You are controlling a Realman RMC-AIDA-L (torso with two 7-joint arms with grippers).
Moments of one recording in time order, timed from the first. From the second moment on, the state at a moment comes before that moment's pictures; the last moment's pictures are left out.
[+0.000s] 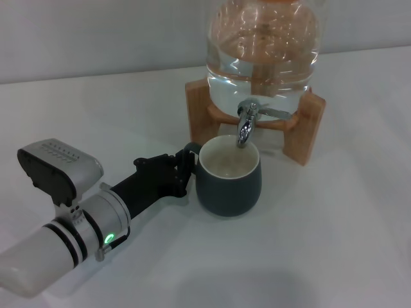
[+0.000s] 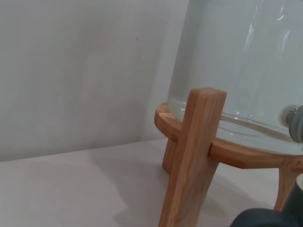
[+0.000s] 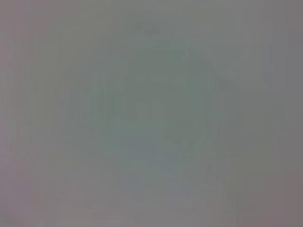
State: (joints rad) left arm -0.72 -2.10 -0.12 -0.30 -0.96 -0.84 2.58; right arm 0.22 2.01 0.58 -0.09 1.40 1.44 -2.61
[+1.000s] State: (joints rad) left arm -0.75 -2.10 -0.14 -0.30 -0.96 -0.77 2.58; right arm 0.22 2.01 0.58 -0.09 1.40 1.43 -2.61
